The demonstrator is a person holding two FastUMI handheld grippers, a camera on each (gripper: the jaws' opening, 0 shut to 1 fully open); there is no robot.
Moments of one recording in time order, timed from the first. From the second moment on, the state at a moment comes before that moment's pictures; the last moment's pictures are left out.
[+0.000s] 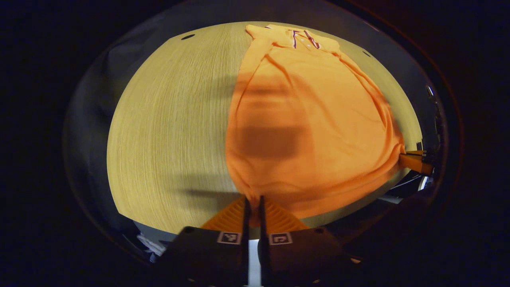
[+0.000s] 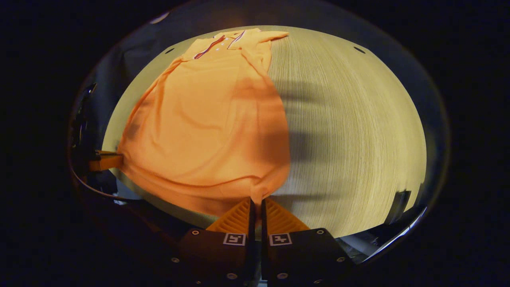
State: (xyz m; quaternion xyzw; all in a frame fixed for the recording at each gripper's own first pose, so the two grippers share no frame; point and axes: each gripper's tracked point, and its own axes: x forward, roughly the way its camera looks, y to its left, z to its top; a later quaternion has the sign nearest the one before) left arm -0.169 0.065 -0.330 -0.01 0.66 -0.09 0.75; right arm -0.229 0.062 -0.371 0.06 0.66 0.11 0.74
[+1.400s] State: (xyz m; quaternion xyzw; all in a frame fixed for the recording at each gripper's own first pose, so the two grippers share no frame) left arm 0.085 0.052 -0.225 -0.08 0.54 -0.22 0.81; right arm -0.033 0.073 -0.262 0.22 0.54 0.02 0.81
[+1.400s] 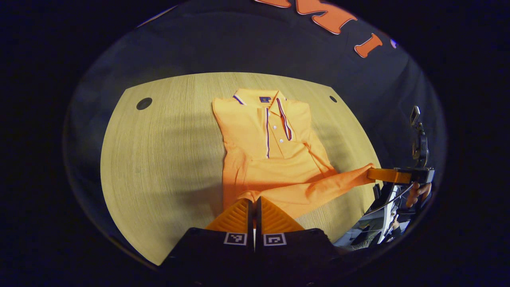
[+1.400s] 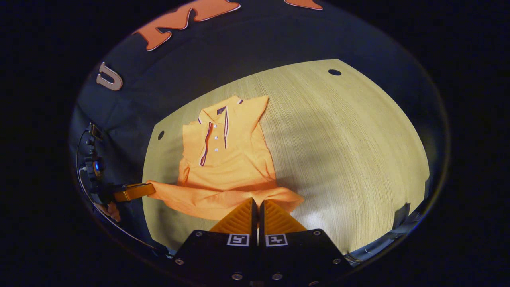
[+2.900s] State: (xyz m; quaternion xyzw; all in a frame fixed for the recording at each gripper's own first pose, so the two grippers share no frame) left arm 0.325 0.083 -0.174 -0.04 0.33 -0.01 0.94; right arm 0.237 0.038 -0.261 0.26 0.41 0.05 0.87
